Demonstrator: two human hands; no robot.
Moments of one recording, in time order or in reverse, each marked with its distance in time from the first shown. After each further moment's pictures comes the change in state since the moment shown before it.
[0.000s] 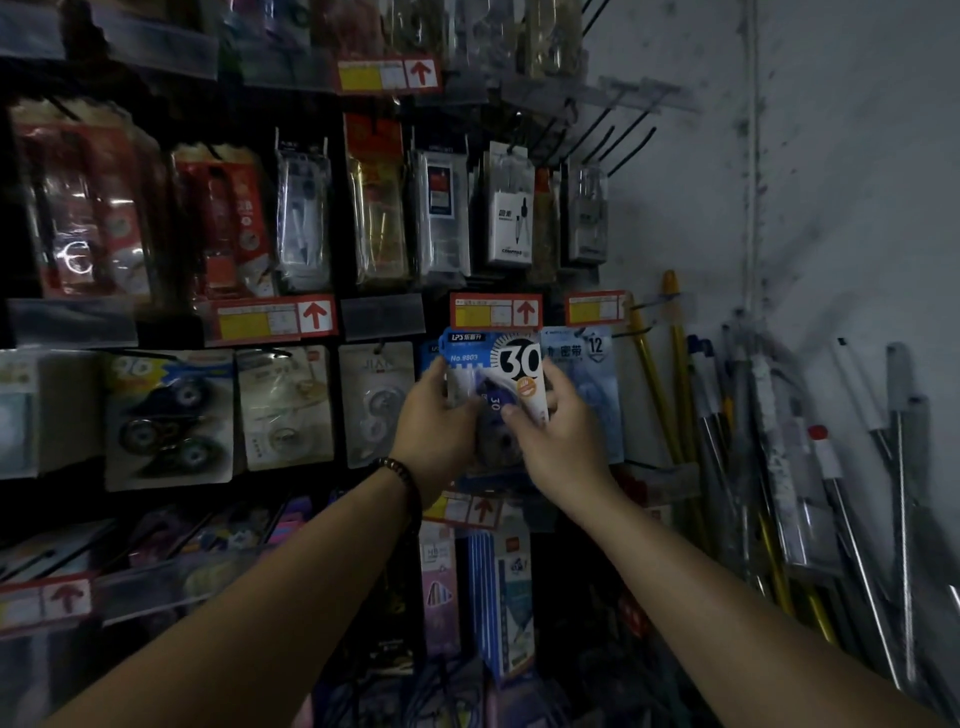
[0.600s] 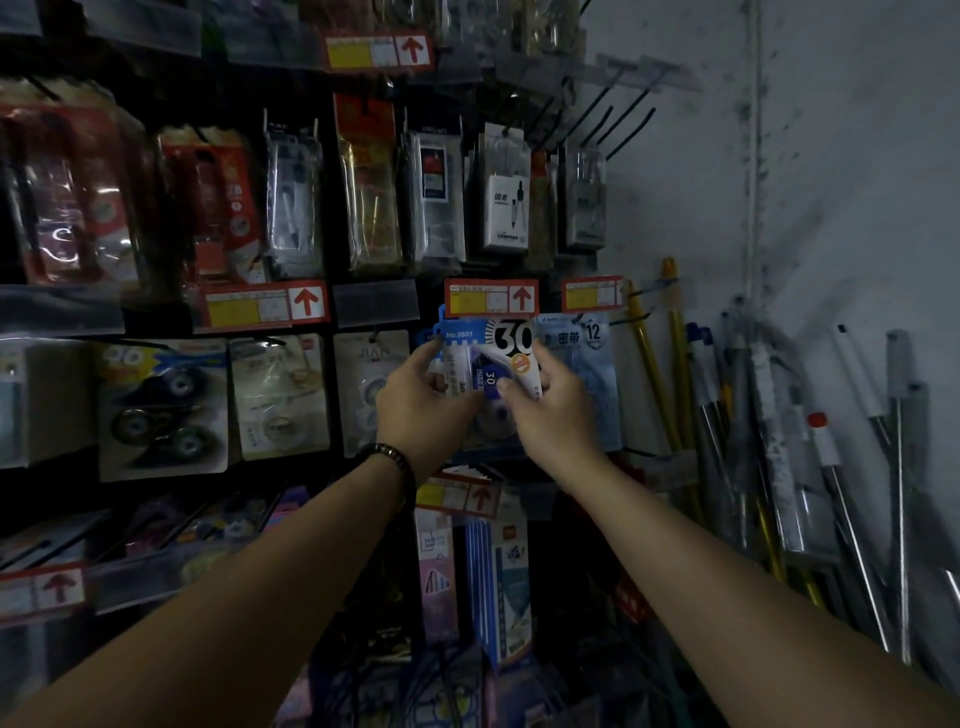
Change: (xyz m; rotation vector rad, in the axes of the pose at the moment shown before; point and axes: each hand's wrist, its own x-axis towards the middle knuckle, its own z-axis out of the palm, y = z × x) left_hand 0.005 -0.006 -0.005 0.207 0.120 0.036; right_hand 0.019 0.007 0.008 -0.049 0.017 0.057
